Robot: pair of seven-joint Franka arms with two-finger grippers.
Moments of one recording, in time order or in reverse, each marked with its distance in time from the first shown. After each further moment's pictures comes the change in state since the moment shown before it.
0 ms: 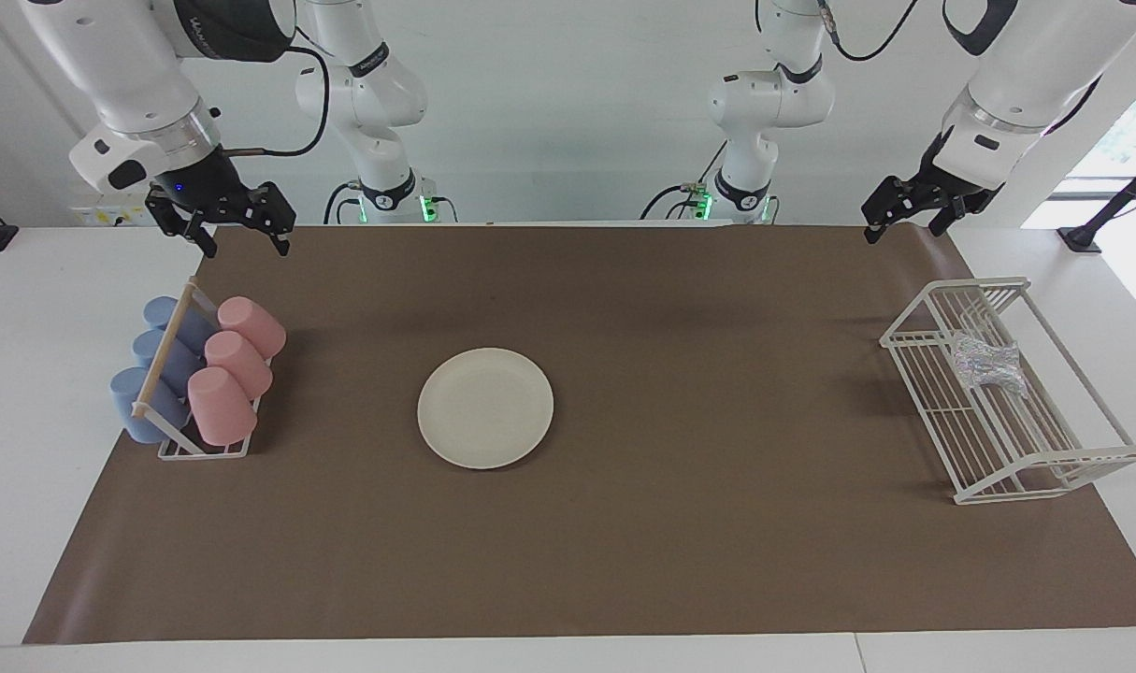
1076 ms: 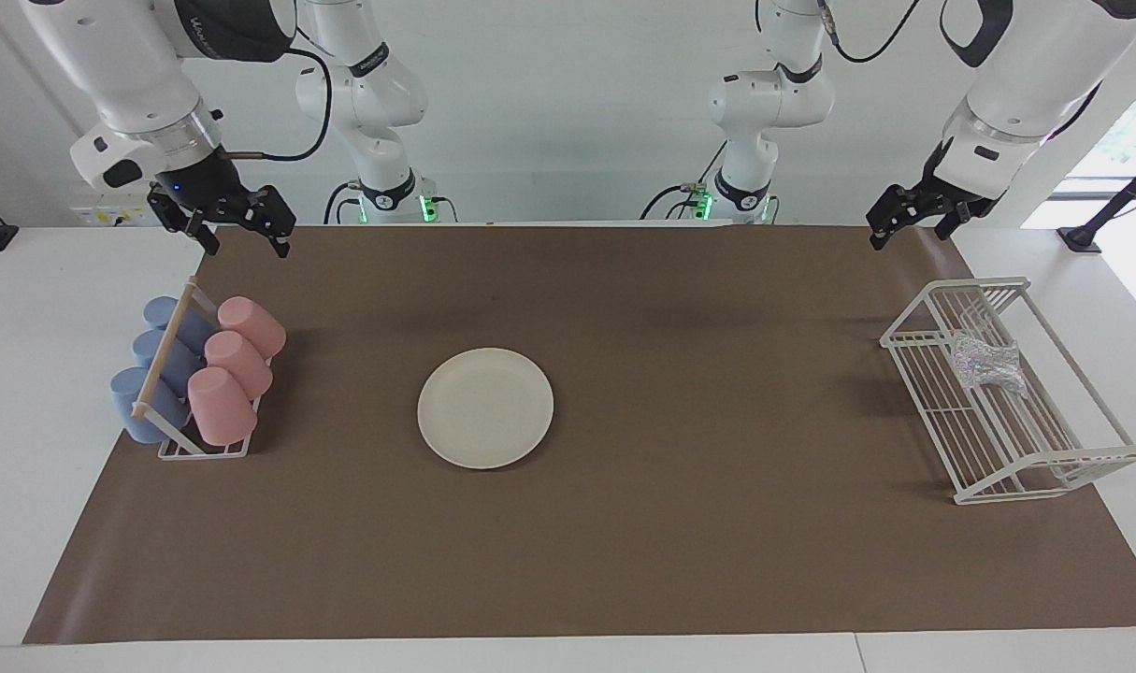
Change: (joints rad) left arm -0.003 -0.007 -0.005 -0.053 0.081 0.038 -0.032; right arm 0.001 0.000 0.002 0.000 0.000 -0.005 0.144
